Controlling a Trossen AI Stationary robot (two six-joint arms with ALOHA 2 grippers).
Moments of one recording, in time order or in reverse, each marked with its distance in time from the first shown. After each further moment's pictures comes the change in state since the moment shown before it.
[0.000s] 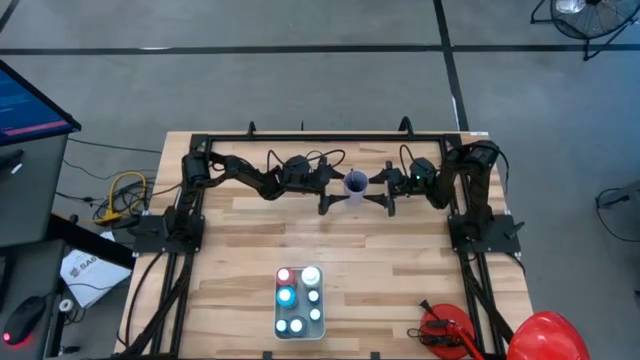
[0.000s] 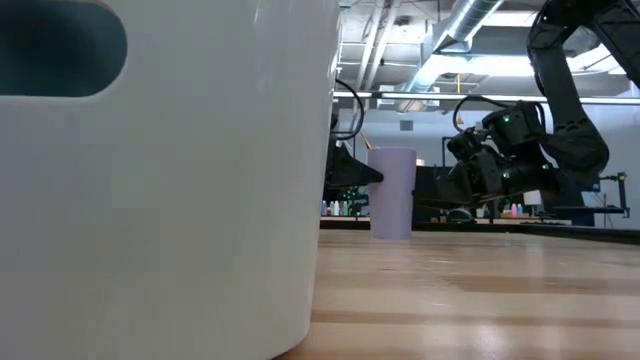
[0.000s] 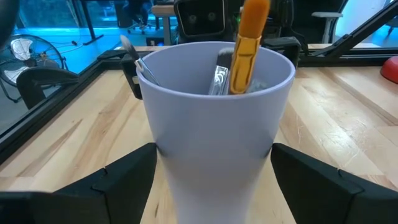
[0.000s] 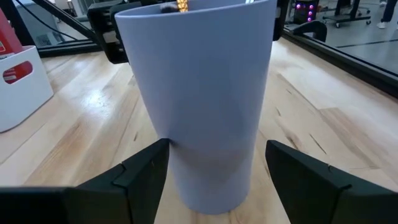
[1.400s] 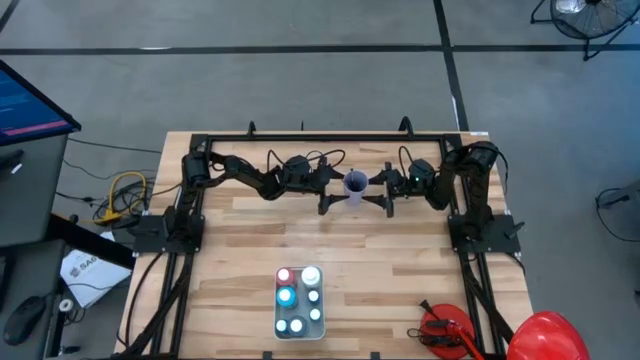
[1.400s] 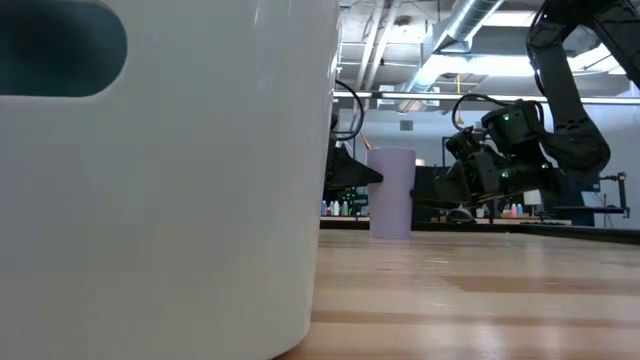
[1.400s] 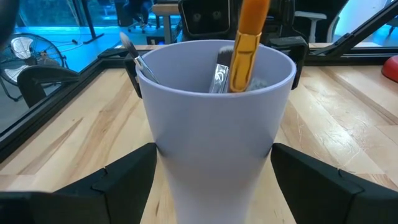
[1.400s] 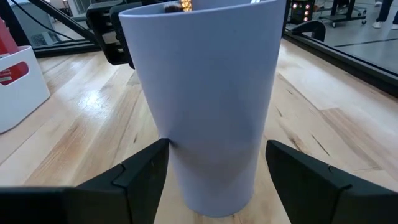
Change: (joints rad) left arm 0.000 0.000 0.000 -0.004 0.000 -0.001; right arm 0.027 0.000 0.000 0.004 0.044 0.010
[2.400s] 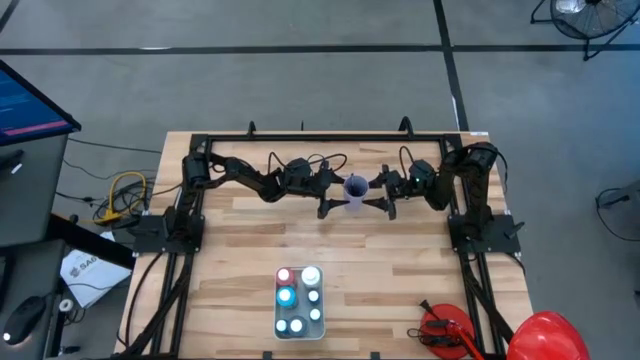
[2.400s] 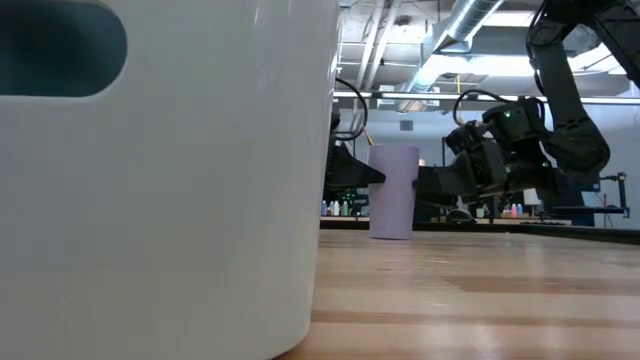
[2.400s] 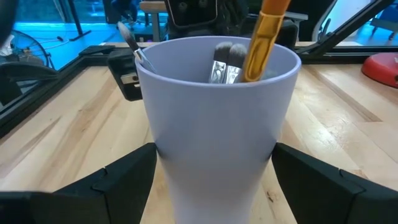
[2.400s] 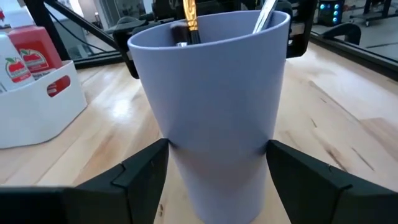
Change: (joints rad) left arm -0.010 0.000 -0.002 -0.007 0.008 -0.009; right arm 0.031 -0.001 0.003 0.038 -0.098 0.072
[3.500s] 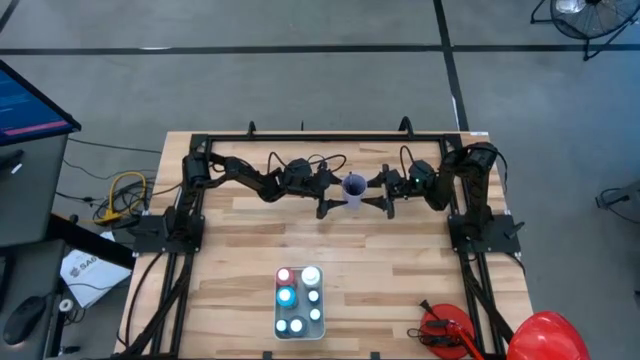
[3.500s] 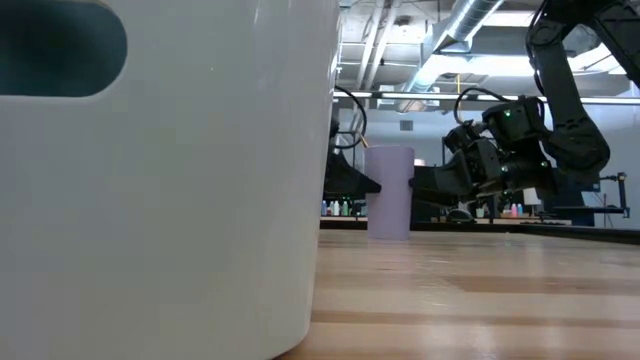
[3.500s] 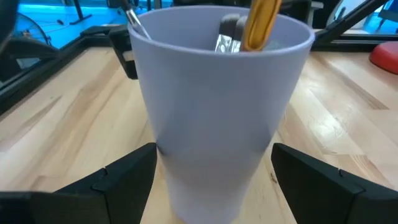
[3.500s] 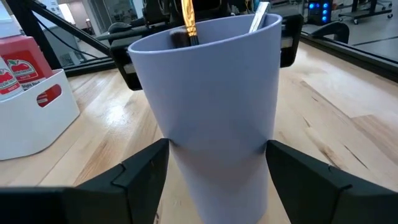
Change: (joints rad) left arm 0.001 0.001 -0.009 -0.047 0.002 -0.007; right arm 0.002 0.000 0.002 0.005 0.050 0.035
